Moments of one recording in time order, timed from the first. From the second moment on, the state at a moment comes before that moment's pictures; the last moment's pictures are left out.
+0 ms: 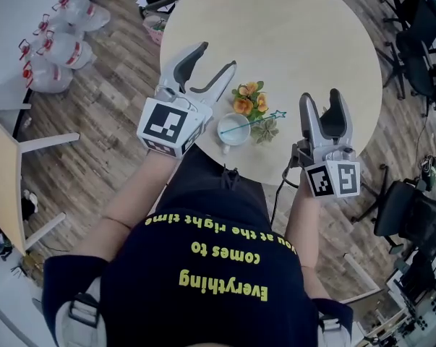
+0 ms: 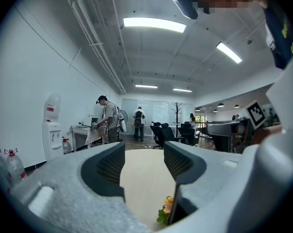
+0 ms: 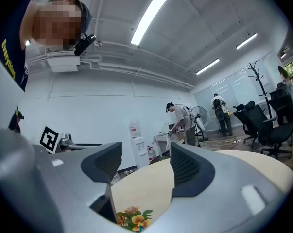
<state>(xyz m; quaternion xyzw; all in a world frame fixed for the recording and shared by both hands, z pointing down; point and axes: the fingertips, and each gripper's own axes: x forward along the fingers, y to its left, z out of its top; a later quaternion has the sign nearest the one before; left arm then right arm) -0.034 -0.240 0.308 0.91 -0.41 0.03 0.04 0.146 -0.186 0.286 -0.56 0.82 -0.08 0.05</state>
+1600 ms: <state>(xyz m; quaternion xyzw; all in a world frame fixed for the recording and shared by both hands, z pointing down) 0.003 -0.242 0.394 0.91 -0.38 0.08 0.10 0.128 -0.178 0.458 -0.48 0.82 -0.30 -0.02</state>
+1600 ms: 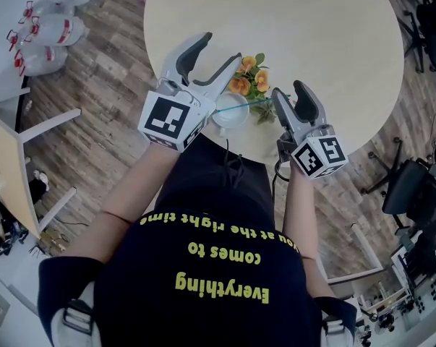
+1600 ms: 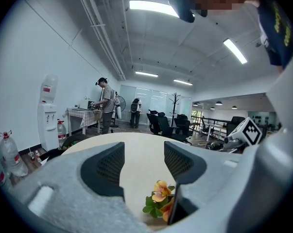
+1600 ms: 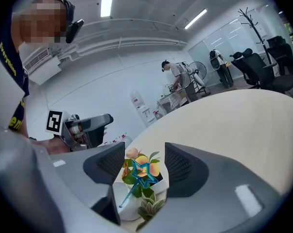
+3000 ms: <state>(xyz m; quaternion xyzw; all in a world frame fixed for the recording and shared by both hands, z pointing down) 0.010 -0.235 0.419 0.92 -0.37 0.10 0.13 0.116 -0.164 0.485 -0.45 0.83 -0.34 -0.02</state>
